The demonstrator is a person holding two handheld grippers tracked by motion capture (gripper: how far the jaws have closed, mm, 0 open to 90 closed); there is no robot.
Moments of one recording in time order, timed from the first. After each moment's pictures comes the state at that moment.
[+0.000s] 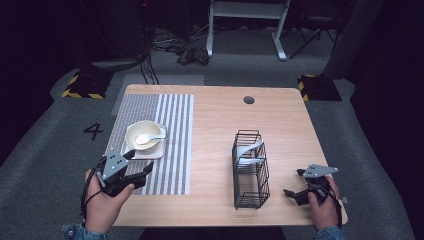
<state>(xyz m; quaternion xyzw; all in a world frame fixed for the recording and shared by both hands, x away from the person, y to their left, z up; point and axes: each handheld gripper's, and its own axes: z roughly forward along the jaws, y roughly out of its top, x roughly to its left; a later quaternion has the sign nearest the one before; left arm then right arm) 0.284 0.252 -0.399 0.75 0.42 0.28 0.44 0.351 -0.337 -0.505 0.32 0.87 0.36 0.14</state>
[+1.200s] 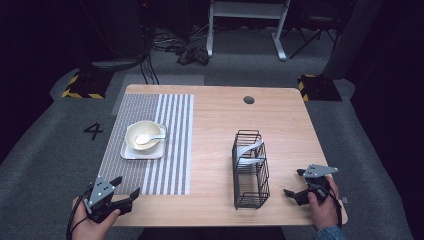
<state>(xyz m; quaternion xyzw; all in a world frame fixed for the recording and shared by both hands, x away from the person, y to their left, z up) 0.246 0.288 -0.461 0.75 0.46 0.24 0.41 0.351 -0.337 -0.505 0.32 0.87 0.36 0.14</state>
